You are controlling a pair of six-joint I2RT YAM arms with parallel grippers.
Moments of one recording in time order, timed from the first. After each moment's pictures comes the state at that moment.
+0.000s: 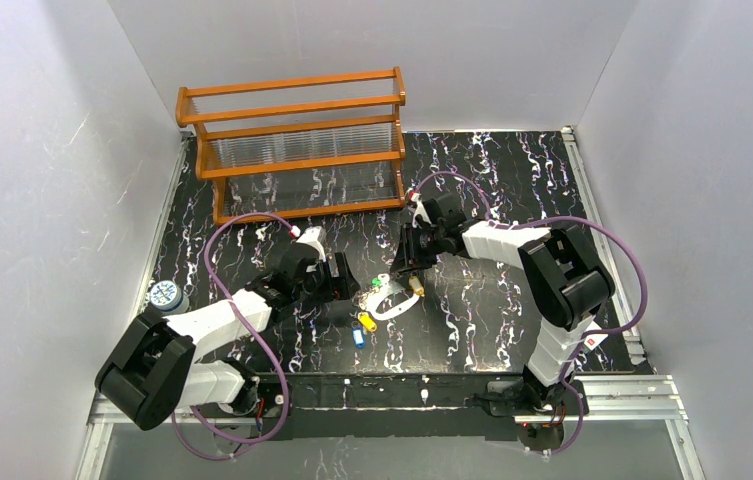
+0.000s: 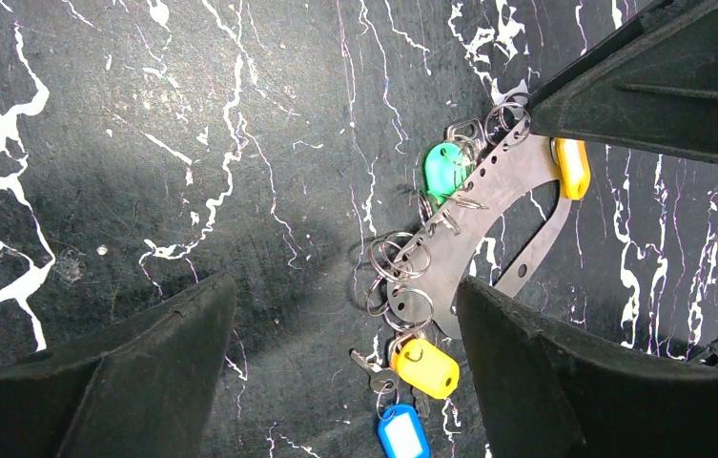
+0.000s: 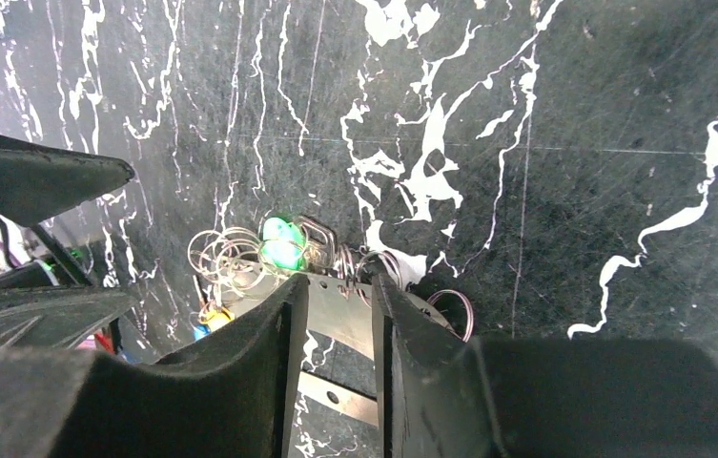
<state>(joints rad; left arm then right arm) -0.60 1.23 0.47 0.05 0.03 -0.64 0.57 1.81 1.01 -0.14 -0.49 0.49</state>
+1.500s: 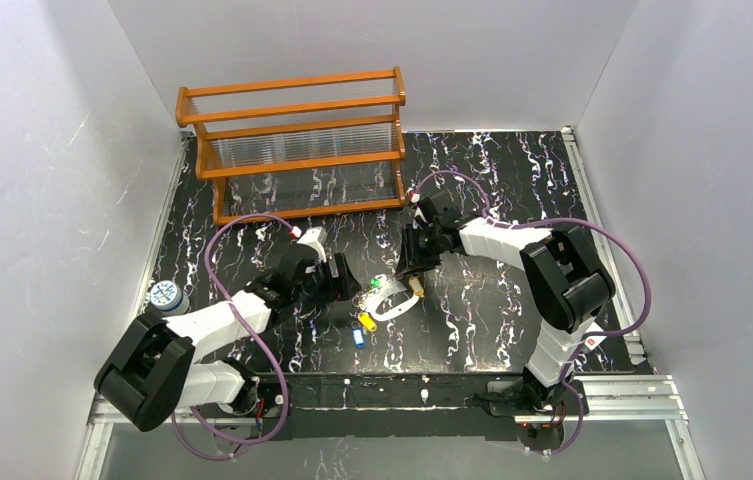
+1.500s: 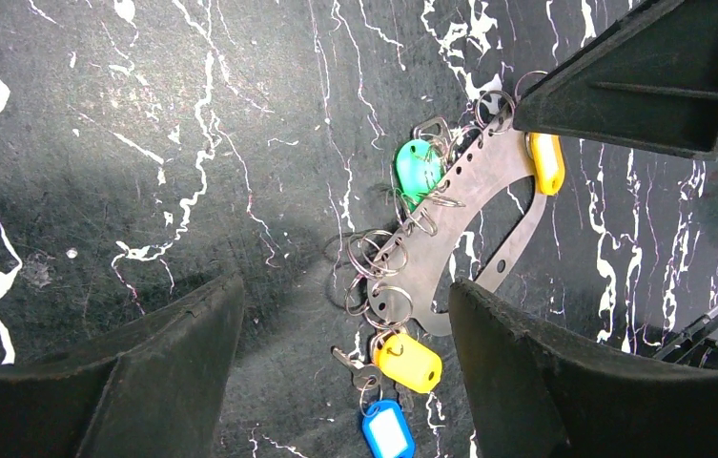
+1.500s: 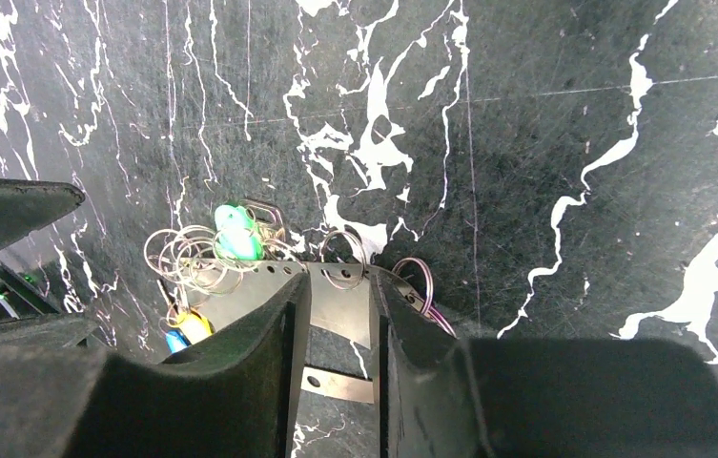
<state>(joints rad) -0.60 1.23 0.45 0.08 0.07 -0.65 0.61 1.79 1.06 -0.29 -0.35 0.49</state>
